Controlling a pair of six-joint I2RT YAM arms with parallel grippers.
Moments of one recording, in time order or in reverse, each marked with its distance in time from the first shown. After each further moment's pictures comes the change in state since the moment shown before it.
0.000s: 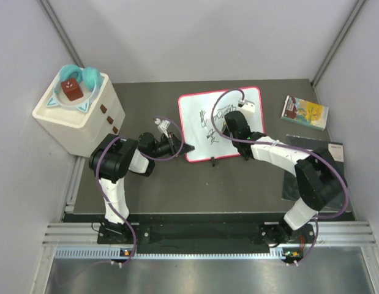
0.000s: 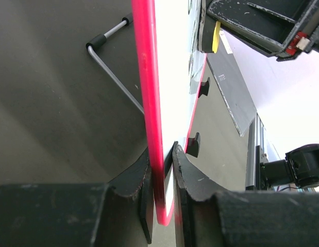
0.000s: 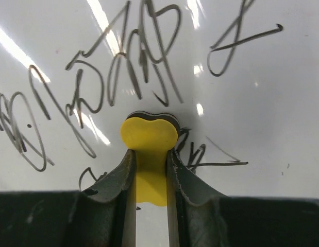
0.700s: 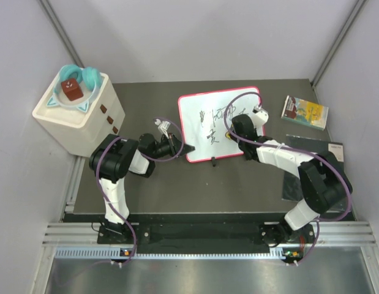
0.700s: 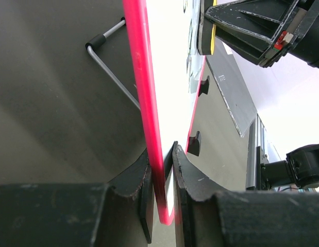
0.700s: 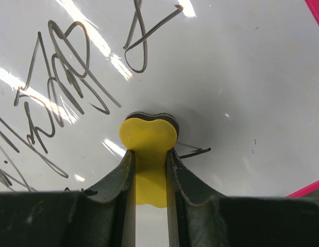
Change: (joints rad) left arm -0.002 0.000 -0.014 0.019 -0.013 -0.001; right arm -0.075 -0.043 -0.124 0.040 0.012 0.249
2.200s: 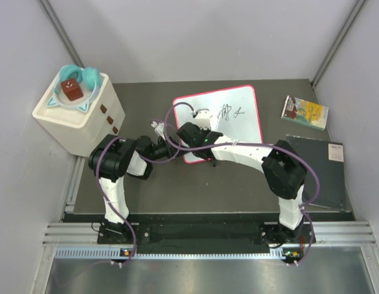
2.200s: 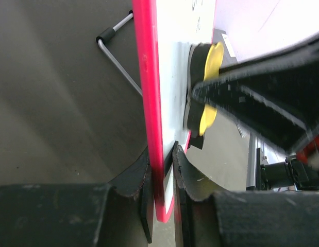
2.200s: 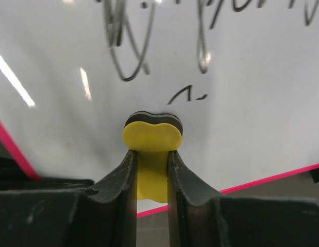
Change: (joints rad) left arm 0.026 0.010 -0.039 0.047 0.009 -0.020; right arm 0.381 0.322 0.520 -0.489 0.220 -0.238
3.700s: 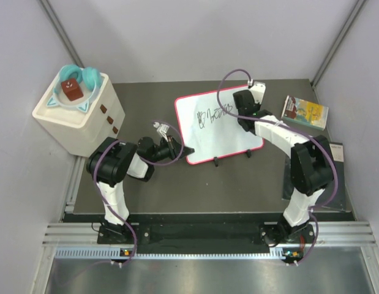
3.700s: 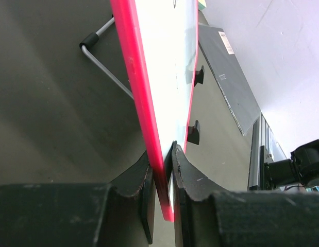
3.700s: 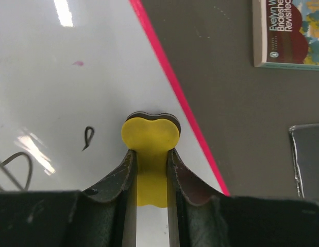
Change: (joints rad) left arm -0.045 -0.066 -0.032 -0.019 -0.054 0.045; right arm -0.478 -0.133 -0.104 0.199 -0.089 -0.206
